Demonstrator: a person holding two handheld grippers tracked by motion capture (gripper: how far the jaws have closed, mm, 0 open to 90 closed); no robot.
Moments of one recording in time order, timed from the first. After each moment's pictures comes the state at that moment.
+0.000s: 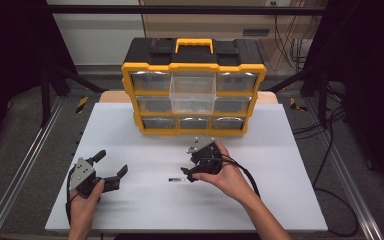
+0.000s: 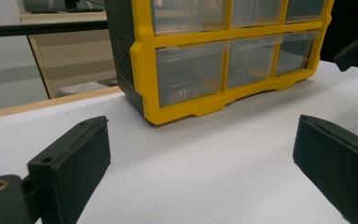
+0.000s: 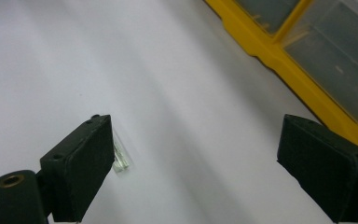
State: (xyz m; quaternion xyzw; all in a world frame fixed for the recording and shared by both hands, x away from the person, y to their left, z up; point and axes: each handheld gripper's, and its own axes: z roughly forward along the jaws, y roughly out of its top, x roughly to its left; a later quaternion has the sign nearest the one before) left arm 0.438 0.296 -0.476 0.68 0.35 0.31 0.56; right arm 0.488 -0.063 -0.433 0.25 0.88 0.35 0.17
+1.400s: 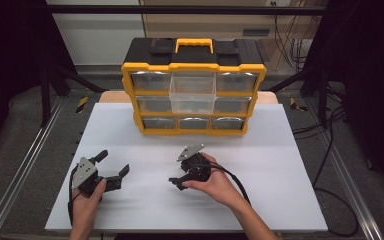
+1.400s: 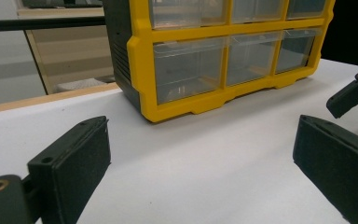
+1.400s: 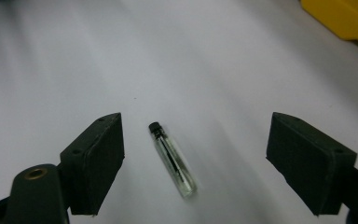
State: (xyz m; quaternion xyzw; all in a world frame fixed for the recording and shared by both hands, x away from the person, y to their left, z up) left arm 0.440 0.290 -0.479 0.69 0.35 0.31 0.56; right arm 0.483 -0.039 -0.466 0.25 0.89 0.38 0.09
